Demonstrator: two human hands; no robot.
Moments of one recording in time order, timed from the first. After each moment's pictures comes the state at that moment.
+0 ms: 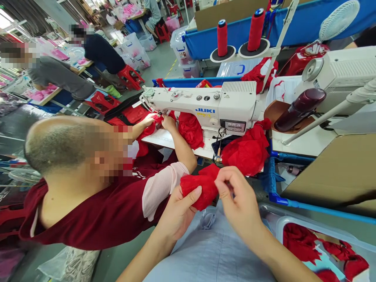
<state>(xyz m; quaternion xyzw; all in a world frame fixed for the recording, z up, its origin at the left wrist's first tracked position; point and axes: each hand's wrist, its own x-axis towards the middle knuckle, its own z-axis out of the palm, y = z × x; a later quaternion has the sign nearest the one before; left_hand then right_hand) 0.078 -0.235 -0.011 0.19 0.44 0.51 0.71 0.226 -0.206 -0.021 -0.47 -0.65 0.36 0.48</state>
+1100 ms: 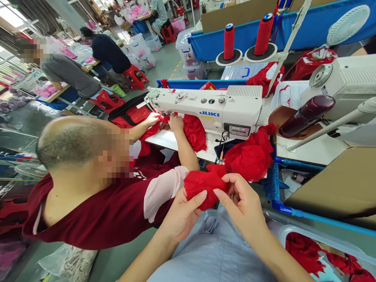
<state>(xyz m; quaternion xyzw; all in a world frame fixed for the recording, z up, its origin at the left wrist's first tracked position) 0.081 -0.230 -0.012 0.17 0.42 0.52 0.72 0.230 -0.205 -0.033 -0.52 -0.59 0.44 0.43</state>
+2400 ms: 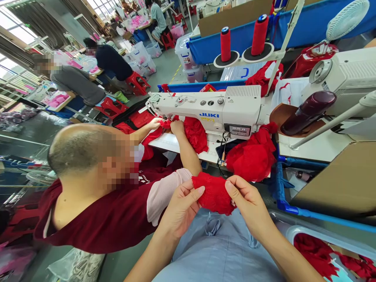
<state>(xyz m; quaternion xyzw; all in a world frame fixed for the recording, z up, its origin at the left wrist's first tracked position) 0.072 -0.222 -0.010 0.16 0.45 0.51 0.72 0.232 -0.204 -0.049 -0.46 -0.38 0.69 0.41</state>
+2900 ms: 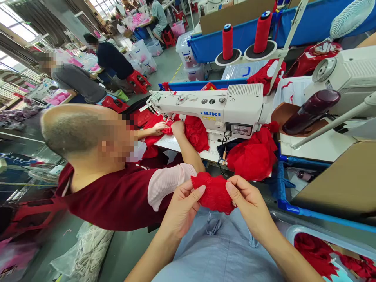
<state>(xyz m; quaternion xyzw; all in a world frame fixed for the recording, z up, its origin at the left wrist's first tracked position) 0.073 -0.225 -0.012 0.19 0.46 0.53 0.69 0.232 -0.208 -0.047 -0.46 -0.38 0.69 0.40</state>
